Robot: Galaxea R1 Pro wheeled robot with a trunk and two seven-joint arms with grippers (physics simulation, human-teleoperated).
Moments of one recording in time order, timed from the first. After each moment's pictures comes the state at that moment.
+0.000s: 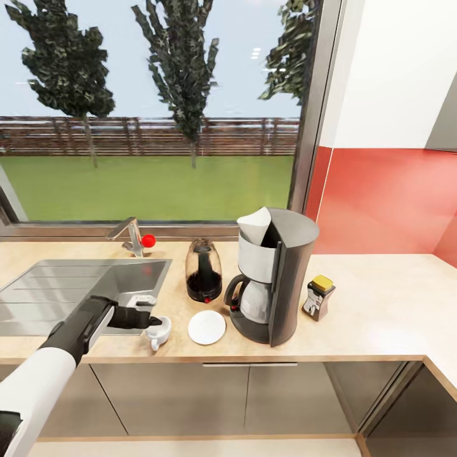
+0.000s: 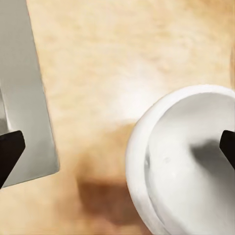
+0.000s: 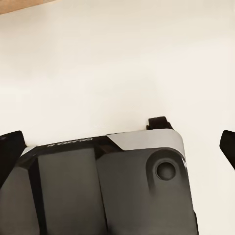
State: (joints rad) left arm -0.85 0.25 -0.15 -0.66 0.04 0.79 -0.53; right arm -0.37 0.06 -0.21 -0.02 0.01 0.04 -0.03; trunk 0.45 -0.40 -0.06
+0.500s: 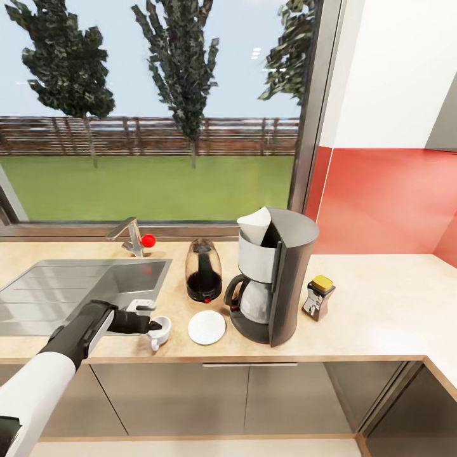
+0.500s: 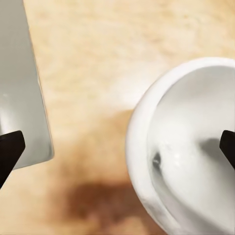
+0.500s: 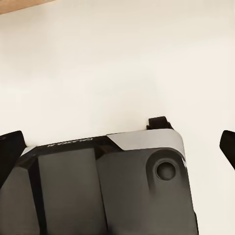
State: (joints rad) left arm -0.83 0.25 -0.15 -0.66 0.04 0.79 -0.53; right arm -0.37 0.06 -0.21 -0.02 0.01 0.04 -0.03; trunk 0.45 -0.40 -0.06
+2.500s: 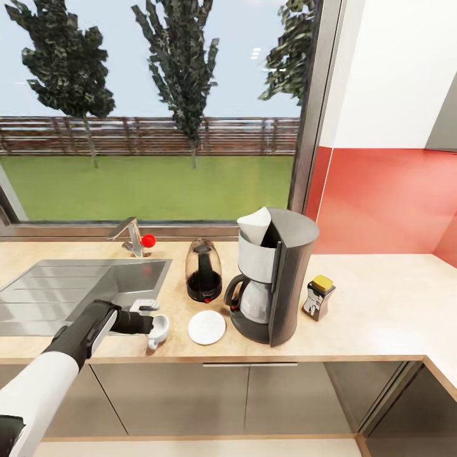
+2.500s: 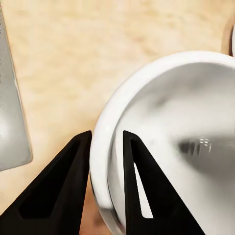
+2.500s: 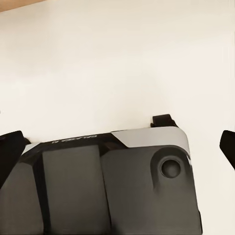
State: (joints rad) left arm -0.83 0.23 -0.15 -0.66 0.04 0.80 -0.54; right arm -0.37 0.07 -0.21 -0.02 0.01 0.04 -0.02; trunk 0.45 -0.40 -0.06
